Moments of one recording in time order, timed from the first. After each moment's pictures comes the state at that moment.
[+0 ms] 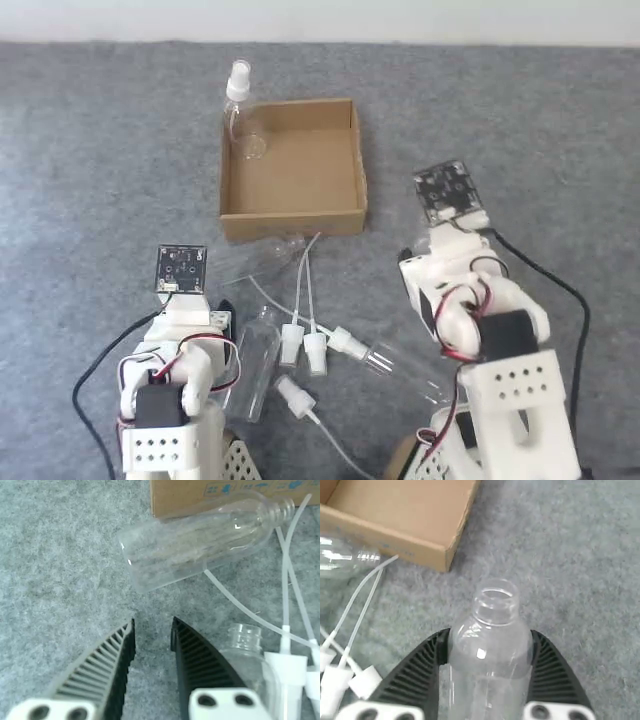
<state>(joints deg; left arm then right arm) -8.5 -103.5 97.2 71.3 1.5 -14.4 -59.5 54.1 60.7 8.1</state>
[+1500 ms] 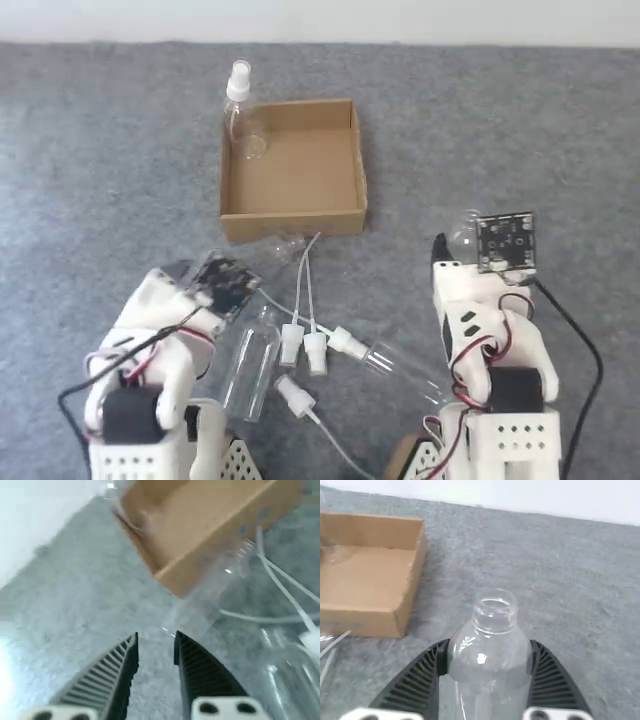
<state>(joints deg) -7.0 -90.3 70.1 75.5 -35.7 -3.9 -82.5 74.0 46.9 4.0</state>
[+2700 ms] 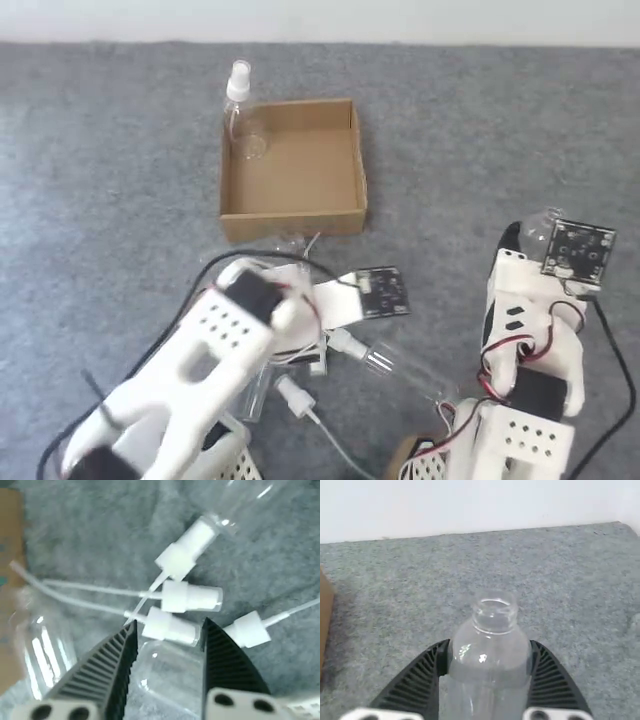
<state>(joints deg) 30.6 -33.1 49.2 77.9 -39.2 13.8 -82.6 74.0 40.6 2.9</state>
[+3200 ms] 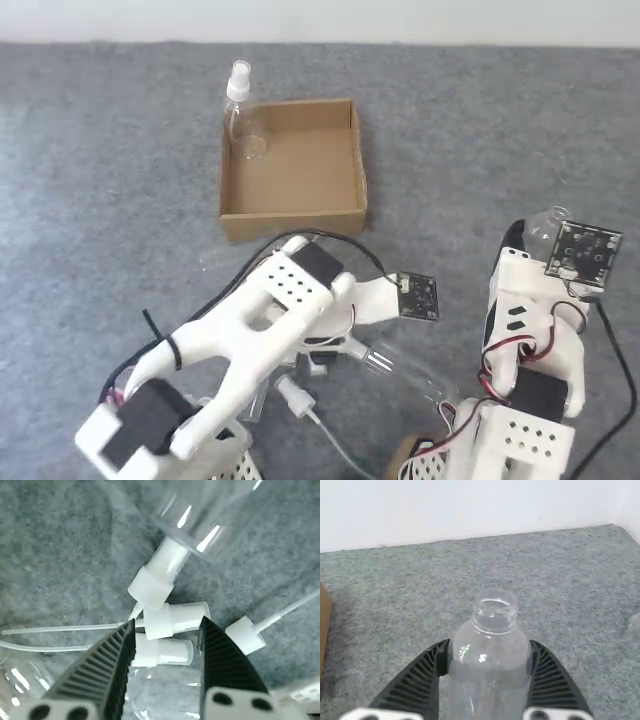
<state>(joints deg) 35.0 -9.6 37.4 77.8 -42.7 13.9 -82.8 74.0 40.3 1.9</state>
